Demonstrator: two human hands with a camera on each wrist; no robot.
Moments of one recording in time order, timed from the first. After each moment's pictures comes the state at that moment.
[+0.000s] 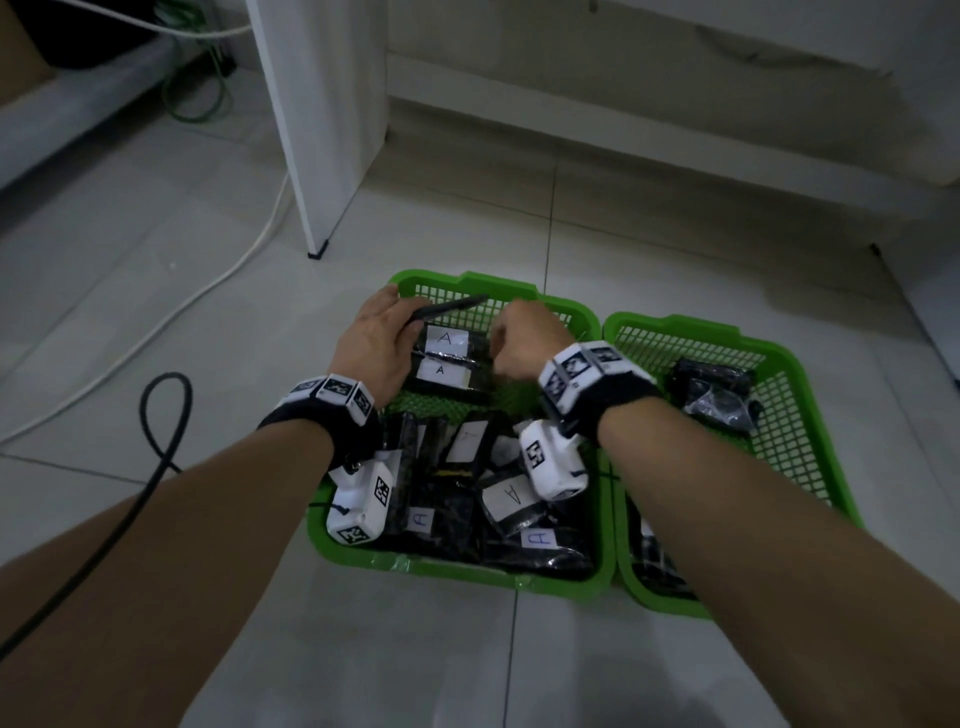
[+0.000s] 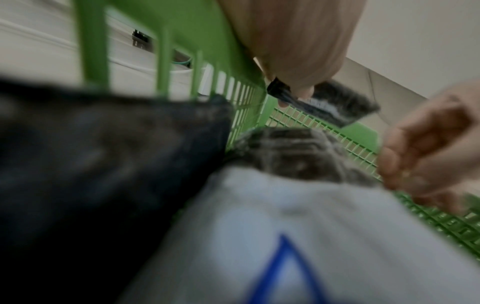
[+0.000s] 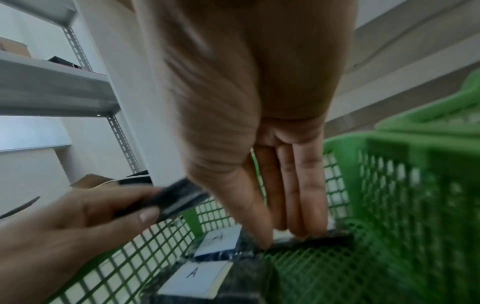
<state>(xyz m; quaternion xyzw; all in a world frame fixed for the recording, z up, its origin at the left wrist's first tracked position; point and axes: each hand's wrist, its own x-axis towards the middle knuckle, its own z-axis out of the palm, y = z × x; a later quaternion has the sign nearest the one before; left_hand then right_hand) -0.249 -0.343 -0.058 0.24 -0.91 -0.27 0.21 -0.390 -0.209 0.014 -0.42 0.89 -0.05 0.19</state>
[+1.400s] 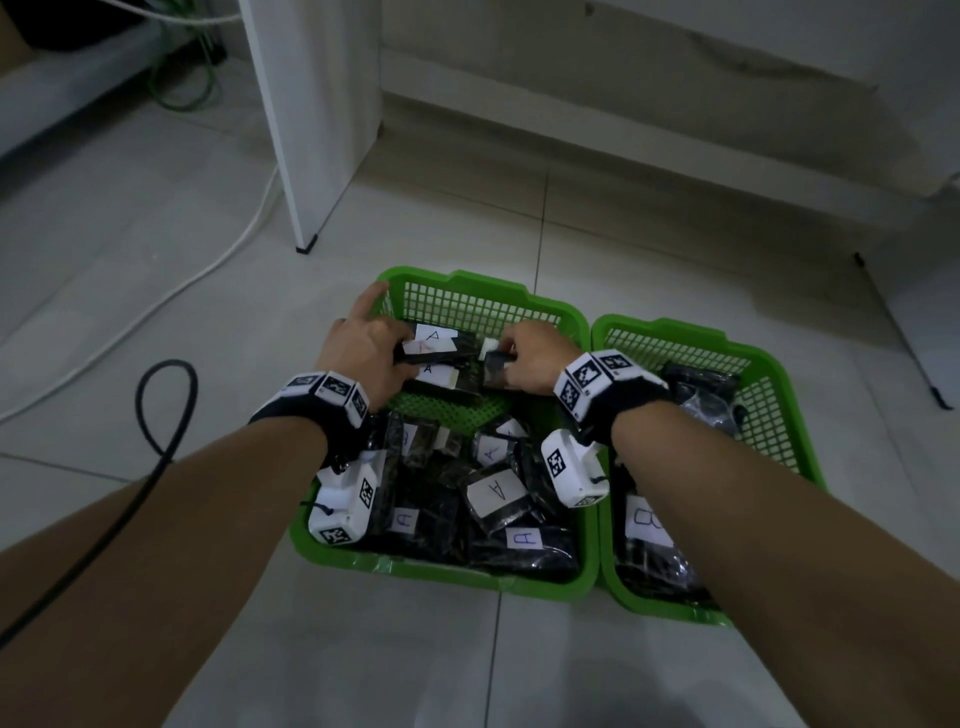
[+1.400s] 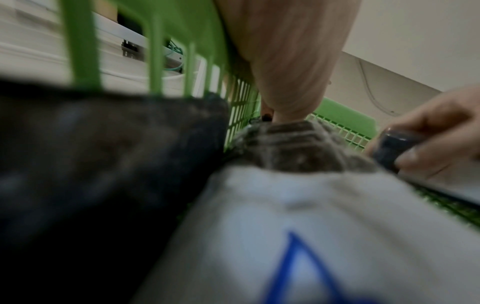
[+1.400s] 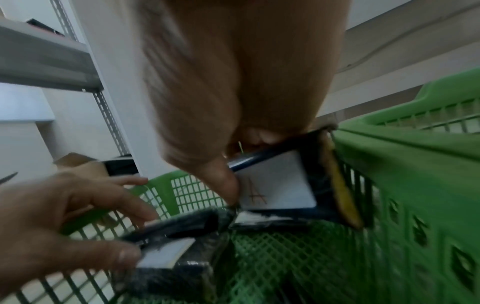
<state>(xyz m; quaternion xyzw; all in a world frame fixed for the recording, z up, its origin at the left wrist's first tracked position) -0.249 -0.342 -0.054 0.26 -0.95 -0.15 0.10 -0.411 -0.187 0.001 -0.41 0.88 -0.03 0.22</state>
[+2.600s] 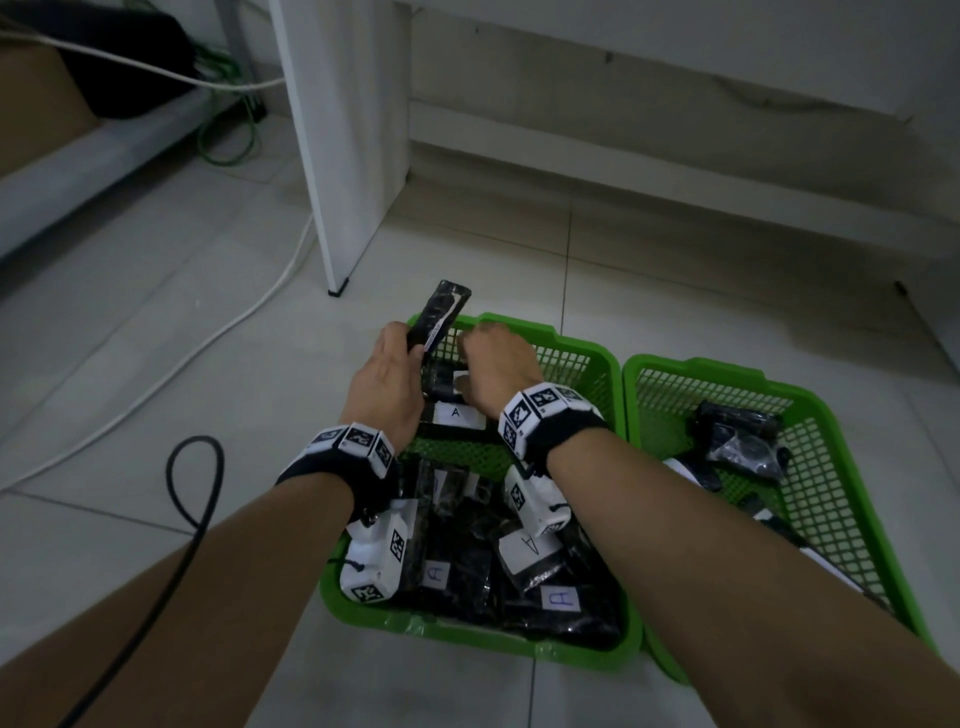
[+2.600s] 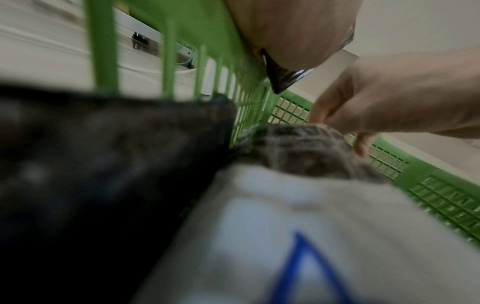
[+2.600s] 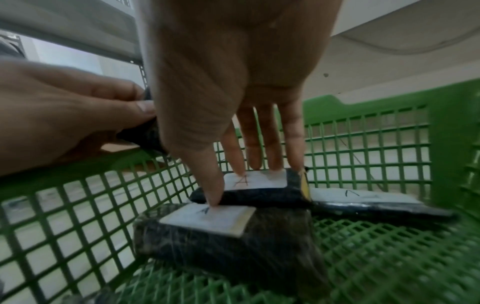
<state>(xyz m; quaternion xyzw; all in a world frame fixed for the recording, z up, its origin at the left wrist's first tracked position) -0.248 -0.332 -0.046 0.31 -0.86 -0.28 0.28 -0.378 -0.257 -0.015 -0.50 0.86 -0.05 0.04</state>
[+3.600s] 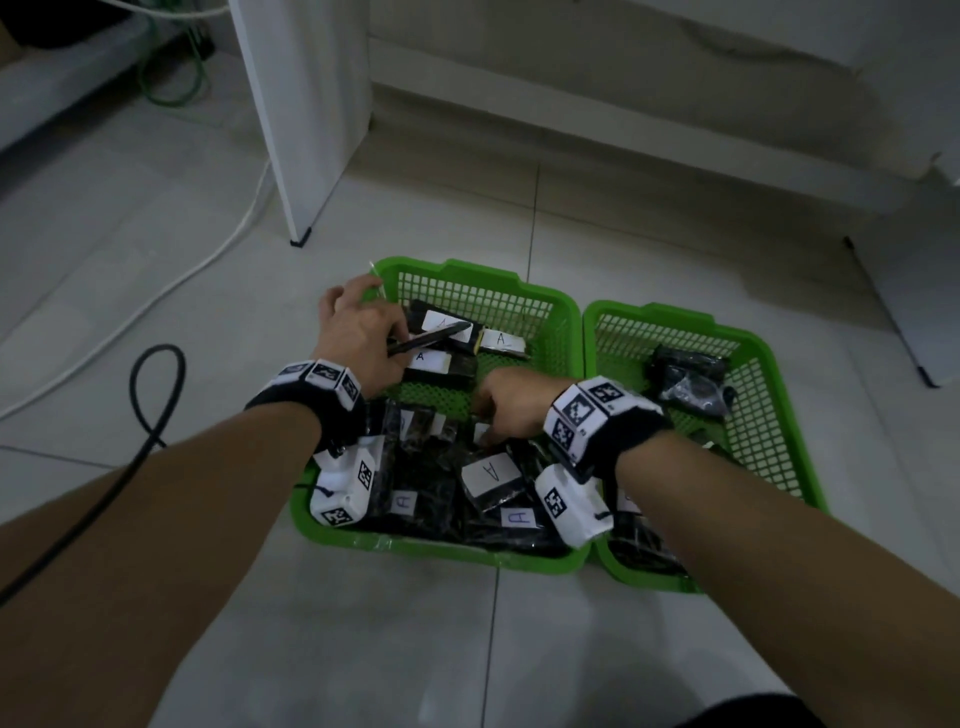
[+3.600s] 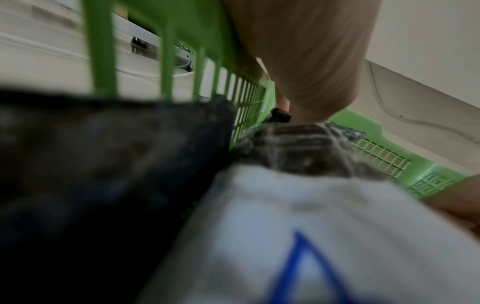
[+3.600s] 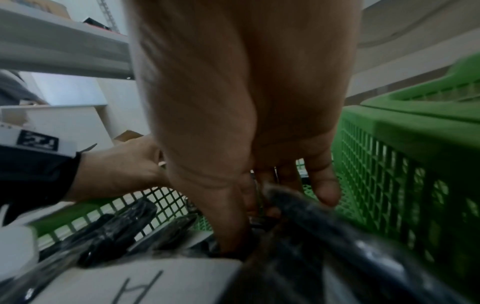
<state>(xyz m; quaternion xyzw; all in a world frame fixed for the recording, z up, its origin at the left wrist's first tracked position) -0.245 -0.333 -0.047 0.25 -0.94 -0.16 0.16 -0.368 -0.164 -0.007 -0.49 0.81 0.10 0.31</state>
